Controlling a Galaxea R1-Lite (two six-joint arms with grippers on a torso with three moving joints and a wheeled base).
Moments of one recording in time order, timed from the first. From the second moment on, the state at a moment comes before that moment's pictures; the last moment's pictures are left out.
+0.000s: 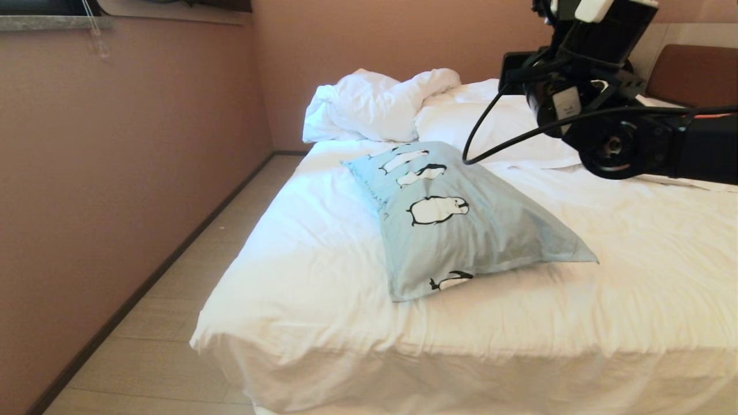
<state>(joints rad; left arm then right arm) 0.00 0.00 0.00 0.00 0.00 0.00 0.41 2.01 -1.86 -0.52 -0.65 -0.25</state>
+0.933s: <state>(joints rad) 0.00 0.00 0.00 0.00 0.00 0.00 0.18 1.32 -1.19 -0.10 -0.42 0.04</state>
